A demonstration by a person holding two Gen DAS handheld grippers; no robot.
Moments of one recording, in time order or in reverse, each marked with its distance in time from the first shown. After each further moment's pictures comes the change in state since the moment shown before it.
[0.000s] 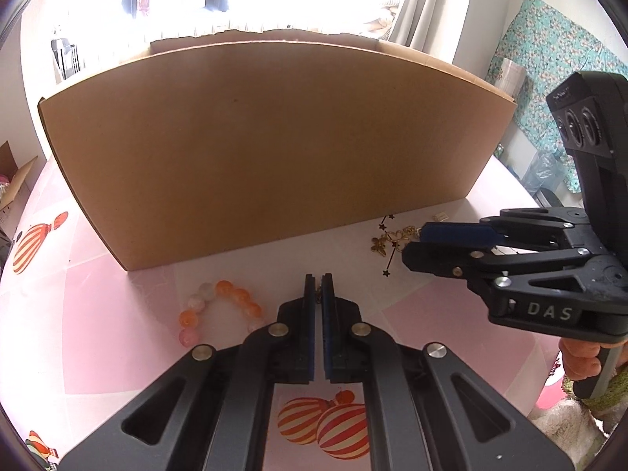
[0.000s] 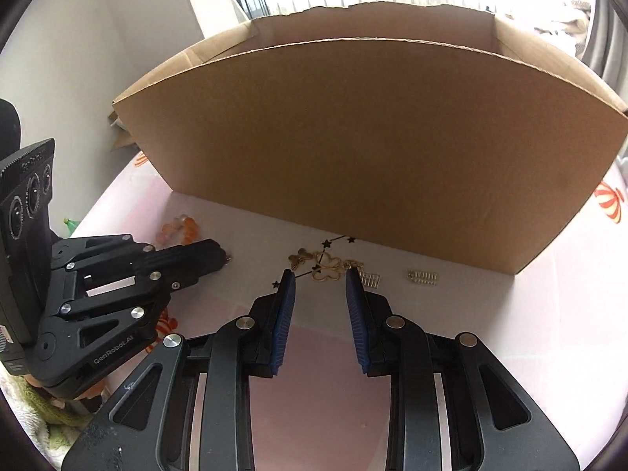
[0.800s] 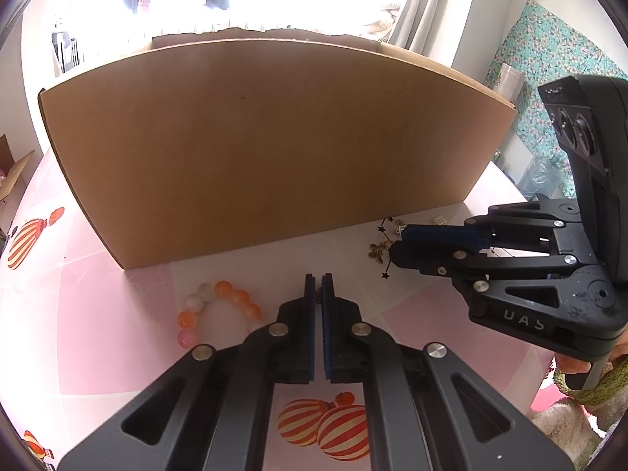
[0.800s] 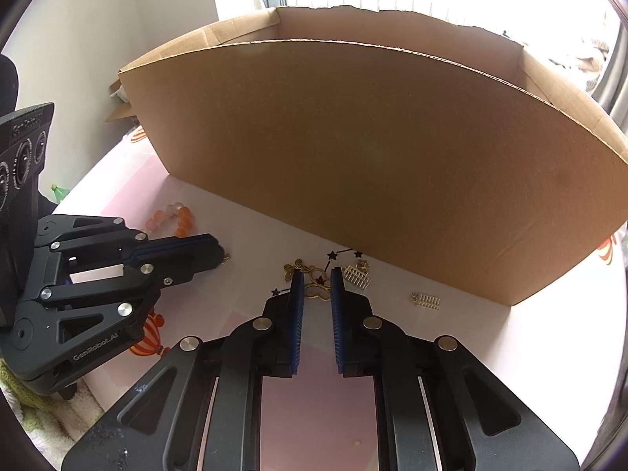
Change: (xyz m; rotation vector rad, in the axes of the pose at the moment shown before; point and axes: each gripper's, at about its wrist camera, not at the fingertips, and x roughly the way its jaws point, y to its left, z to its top) left arm -0.006 0.010 -0.002 -0.014 -0.003 -0.018; right arm -0.002 0.033 0.005 -0.114 0.010 -0.051
